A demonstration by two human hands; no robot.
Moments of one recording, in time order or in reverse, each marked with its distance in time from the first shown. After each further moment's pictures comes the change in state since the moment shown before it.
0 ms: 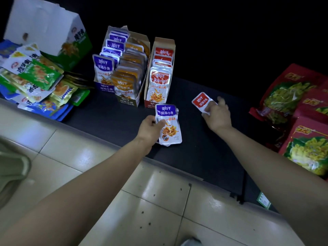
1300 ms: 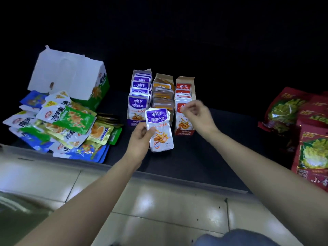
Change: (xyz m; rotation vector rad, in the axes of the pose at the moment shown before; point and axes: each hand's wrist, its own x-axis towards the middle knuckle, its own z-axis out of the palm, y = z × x) left_hand 0.039 0.034 -0.169 -0.221 -0.228 0.375; right_hand -0.028 -0.213 -0.039 0.824 0.140 -0.002
